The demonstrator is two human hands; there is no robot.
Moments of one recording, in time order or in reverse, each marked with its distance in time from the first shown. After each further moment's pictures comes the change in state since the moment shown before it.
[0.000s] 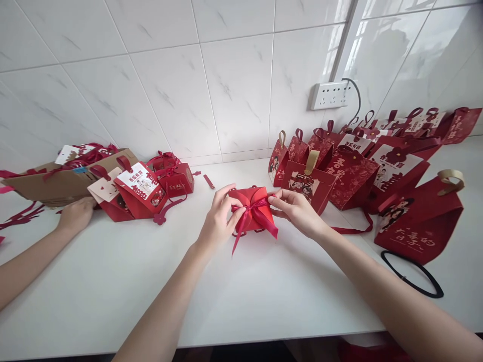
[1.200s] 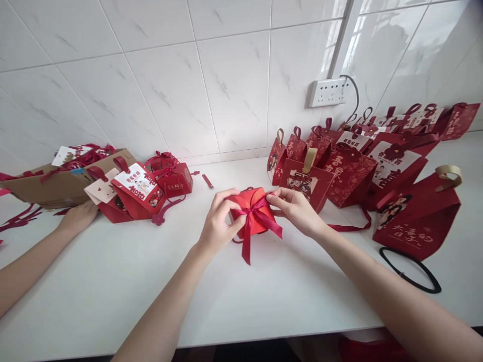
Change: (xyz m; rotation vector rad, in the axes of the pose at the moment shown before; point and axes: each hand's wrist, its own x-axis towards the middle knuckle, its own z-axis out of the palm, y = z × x) left_hand -0.003 0.002 0.006 -0.013 0.109 0.167; right_hand -0.003 -0.004 0.006 -0.005 0.050 0.007
